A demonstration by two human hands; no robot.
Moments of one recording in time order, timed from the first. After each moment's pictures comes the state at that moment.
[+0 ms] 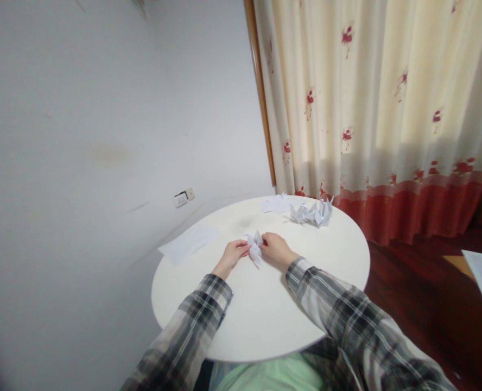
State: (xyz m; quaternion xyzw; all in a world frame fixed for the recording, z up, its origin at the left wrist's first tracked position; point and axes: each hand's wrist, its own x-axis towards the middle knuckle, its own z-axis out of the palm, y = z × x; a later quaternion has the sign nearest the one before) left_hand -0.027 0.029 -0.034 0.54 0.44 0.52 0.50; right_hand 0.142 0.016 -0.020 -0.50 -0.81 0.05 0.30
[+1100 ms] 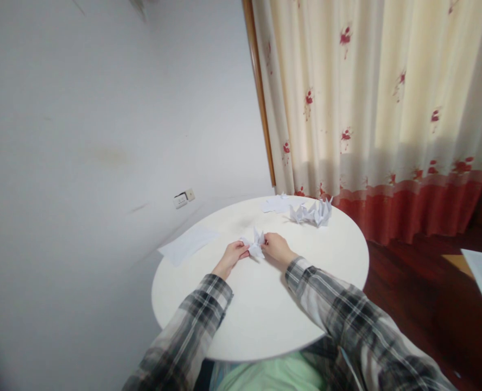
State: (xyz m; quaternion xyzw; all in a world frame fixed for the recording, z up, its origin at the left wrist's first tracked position) left_hand -0.029 0.025 -0.034 0.52 0.44 0.51 0.53; right_hand 0.142 0.016 -0.020 -0.55 -0.78 0.05 0.29
